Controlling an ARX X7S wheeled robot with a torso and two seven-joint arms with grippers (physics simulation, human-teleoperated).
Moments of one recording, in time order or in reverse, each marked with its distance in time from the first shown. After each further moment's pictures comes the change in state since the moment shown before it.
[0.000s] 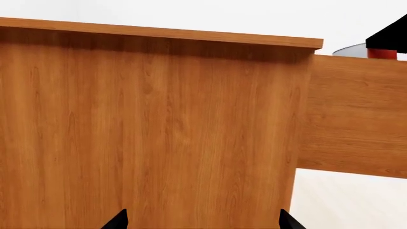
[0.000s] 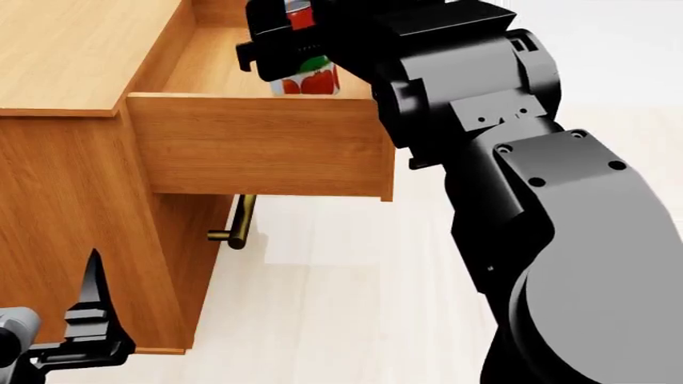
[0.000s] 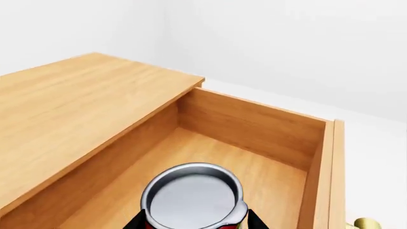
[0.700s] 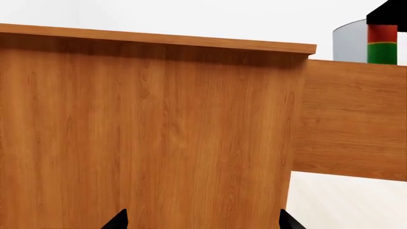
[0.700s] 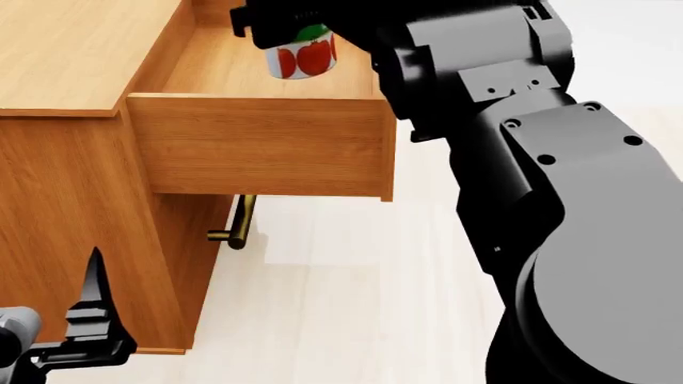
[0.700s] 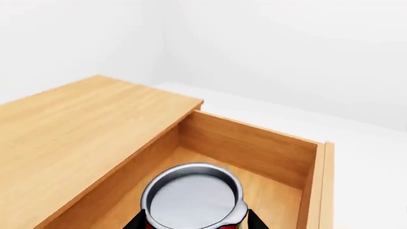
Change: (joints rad) left arm 0.000 0.005 -0.002 0.016 0.006 -0.013 0.003; right arm 0.053 0.000 -0.017 0.004 0.053 0.006 0.010
